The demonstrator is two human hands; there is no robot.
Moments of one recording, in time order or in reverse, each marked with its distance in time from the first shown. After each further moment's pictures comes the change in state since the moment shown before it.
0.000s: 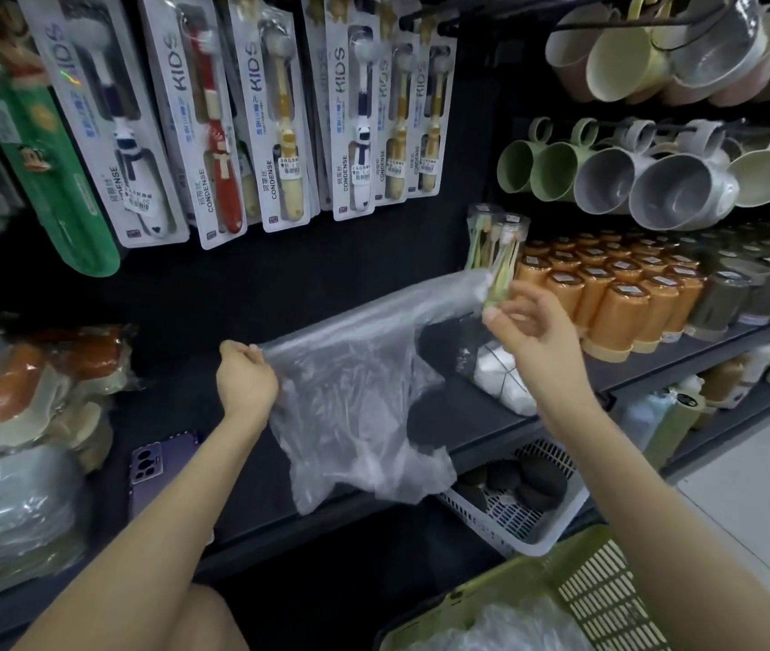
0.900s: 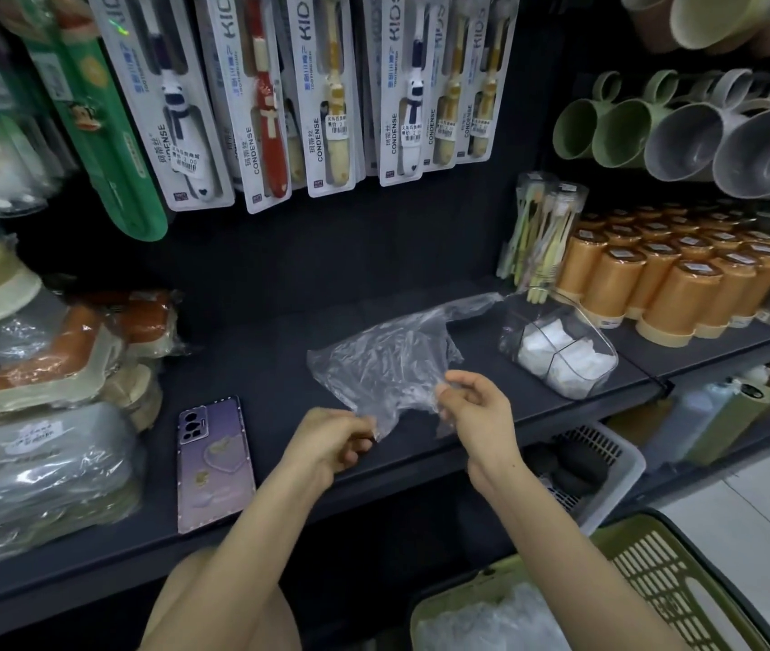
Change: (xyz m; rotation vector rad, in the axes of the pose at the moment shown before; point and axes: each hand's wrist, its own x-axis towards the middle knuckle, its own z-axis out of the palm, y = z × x) left_hand -0.080 -0.015 -0.012 -0.265 -0.565 -0.610; right_hand -0.060 0.077 0.089 0.246 -0.110 0.400
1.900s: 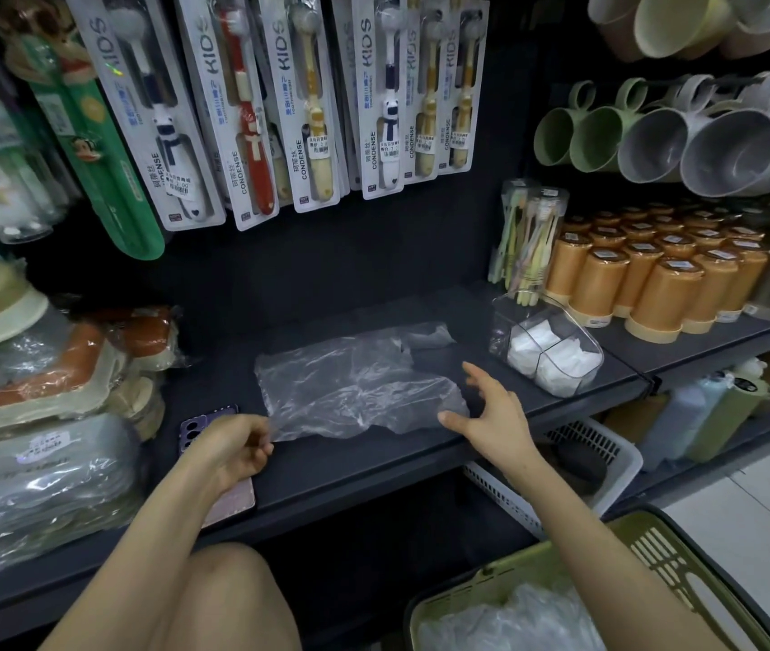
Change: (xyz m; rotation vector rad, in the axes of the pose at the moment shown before) left_hand 0.014 0.007 -0.084 -0.081 0.155 -0.048; right_hand 0.026 0.014 -0.047 -0.661 -0.105 -0.161
